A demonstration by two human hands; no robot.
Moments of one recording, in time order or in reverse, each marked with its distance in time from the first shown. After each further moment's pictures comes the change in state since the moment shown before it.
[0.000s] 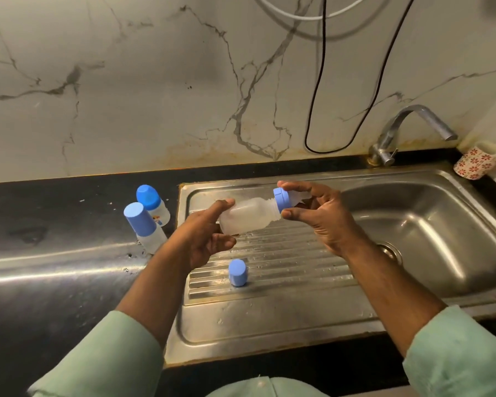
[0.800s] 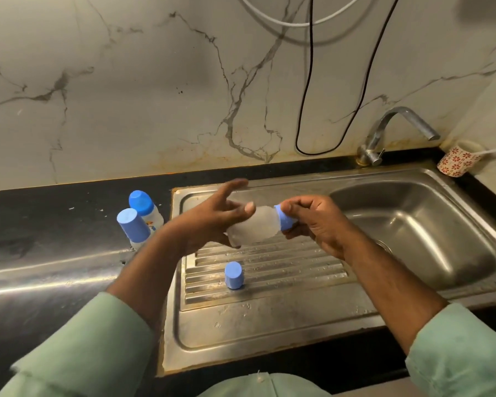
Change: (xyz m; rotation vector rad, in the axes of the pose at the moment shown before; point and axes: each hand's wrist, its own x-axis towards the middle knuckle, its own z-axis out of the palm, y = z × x) left_hand -0.006 0.027 0.008 0.560 -0.457 0.330; right_hand -0.011 -0.016 0.002 0.054 0.044 0.357
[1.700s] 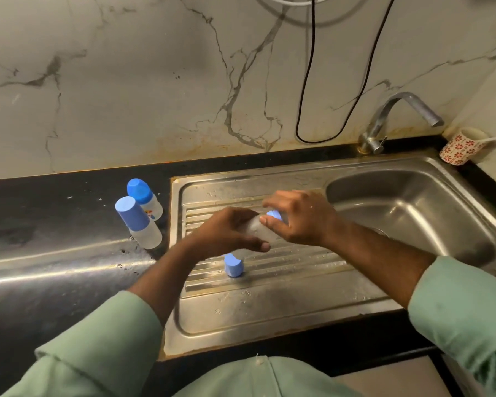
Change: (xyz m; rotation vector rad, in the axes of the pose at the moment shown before) left_hand 0.001 -0.029 0.031 0.471 0.075 0.007; right_hand 0.012 0.014 0.013 -1.282 -0.059 -0.689
